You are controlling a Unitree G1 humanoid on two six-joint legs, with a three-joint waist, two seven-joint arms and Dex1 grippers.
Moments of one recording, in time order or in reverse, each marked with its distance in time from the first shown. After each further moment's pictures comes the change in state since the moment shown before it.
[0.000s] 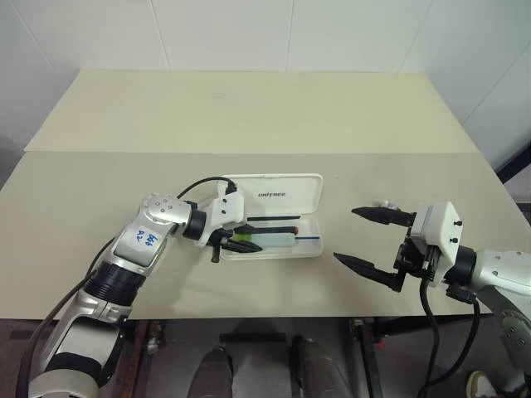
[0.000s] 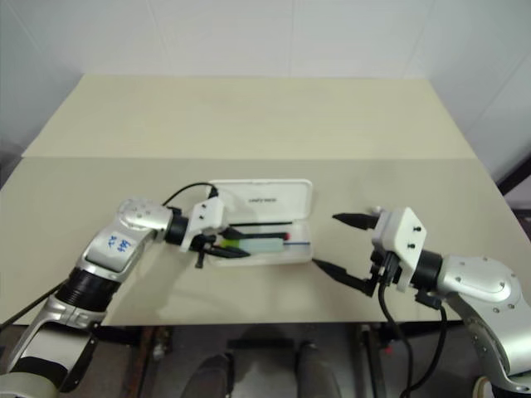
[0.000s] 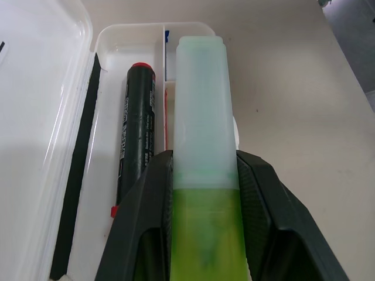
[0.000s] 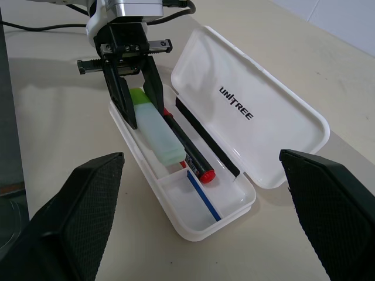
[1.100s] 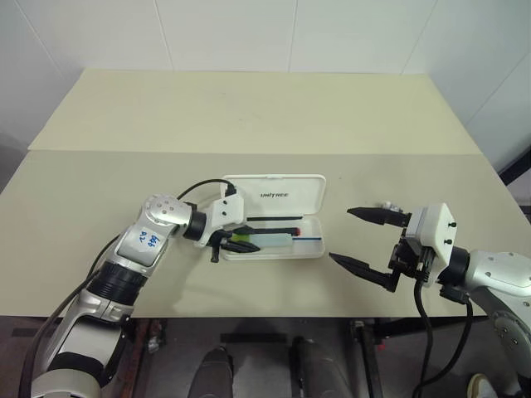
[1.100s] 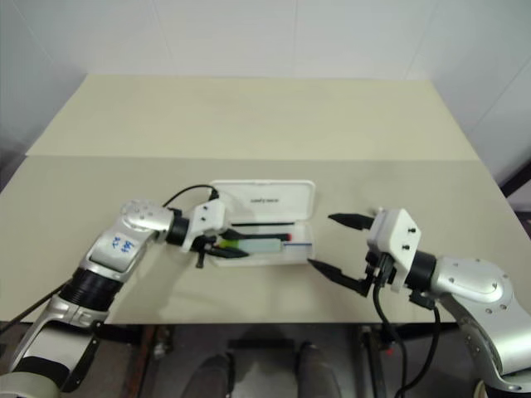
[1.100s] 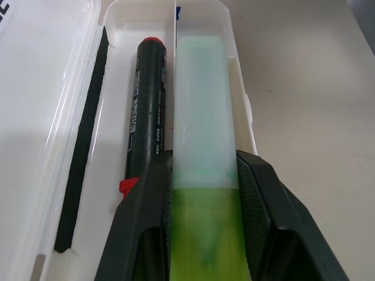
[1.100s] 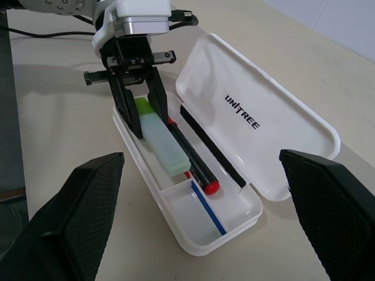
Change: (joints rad) left arm -0.002 -0.015 -0.006 0.047 0.036 -0.034 0.001; right arm -0.008 0.022 0.029 0.000 -0.013 -0.016 -0.011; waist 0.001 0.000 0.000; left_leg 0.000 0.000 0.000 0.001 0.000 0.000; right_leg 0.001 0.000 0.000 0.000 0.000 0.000
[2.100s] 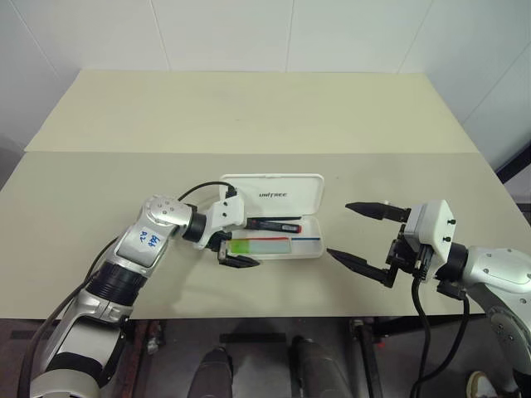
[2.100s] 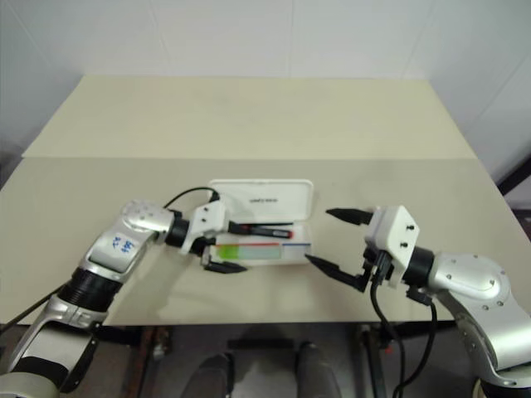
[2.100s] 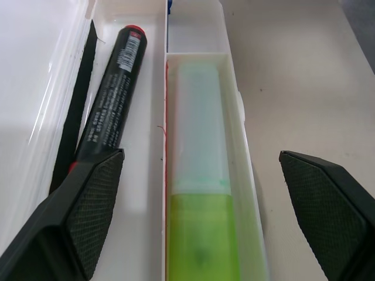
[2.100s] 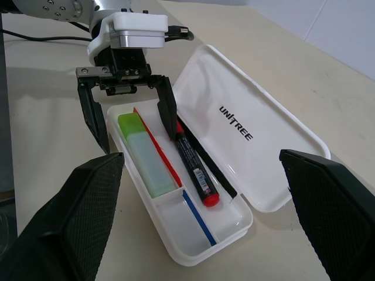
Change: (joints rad) left arm 0.002 0.009 -0.002 -0.022 -0.008 0.046 -0.017; right arm -0.035 0.014 0.017 0.008 -0.021 -0.022 -0.001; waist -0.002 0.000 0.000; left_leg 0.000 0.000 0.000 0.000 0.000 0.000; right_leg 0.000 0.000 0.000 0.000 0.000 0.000
